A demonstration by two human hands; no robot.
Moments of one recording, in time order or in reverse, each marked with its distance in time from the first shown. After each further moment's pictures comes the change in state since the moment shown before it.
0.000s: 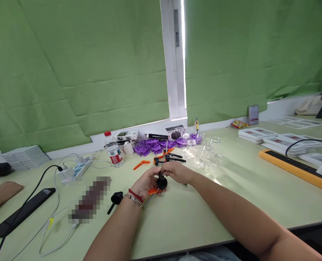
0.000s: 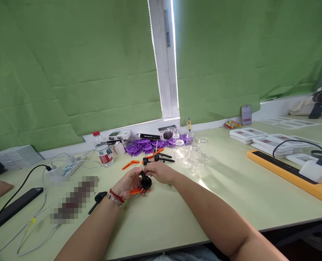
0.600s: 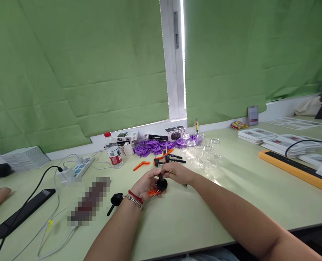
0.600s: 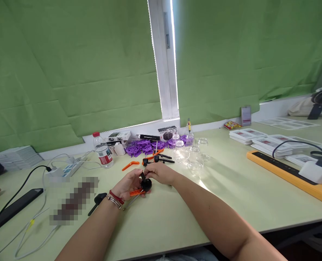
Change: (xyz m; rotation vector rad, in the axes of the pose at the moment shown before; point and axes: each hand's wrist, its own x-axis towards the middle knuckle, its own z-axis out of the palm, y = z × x) left_hand 0.002 -0.003 -0.003 -0.006 -0.014 -0.028; right_hand 0.000 0.005 0.001 0.026 0.026 -0.025
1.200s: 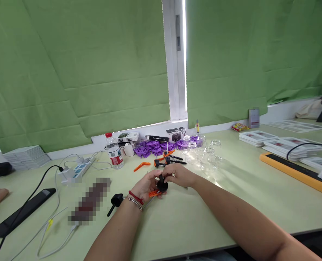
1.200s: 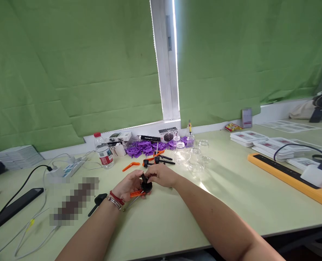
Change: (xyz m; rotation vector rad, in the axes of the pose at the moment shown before) left_hand -0.002 0.002 0.001 0.003 -0.003 0.003; right_hand -0.004 -0.003 -0.001 0.044 0.018 -0.007
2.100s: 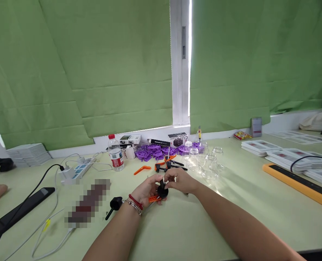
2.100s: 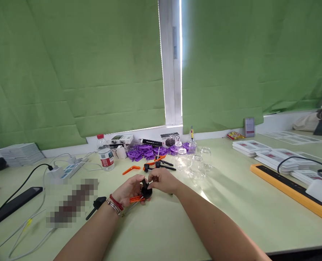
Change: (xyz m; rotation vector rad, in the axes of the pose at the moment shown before) left_hand 0.001 -0.004 -0.001 -0.004 -0.003 0.029; right_hand -0.002 0.004 0.005 0.113 0.060 0.137
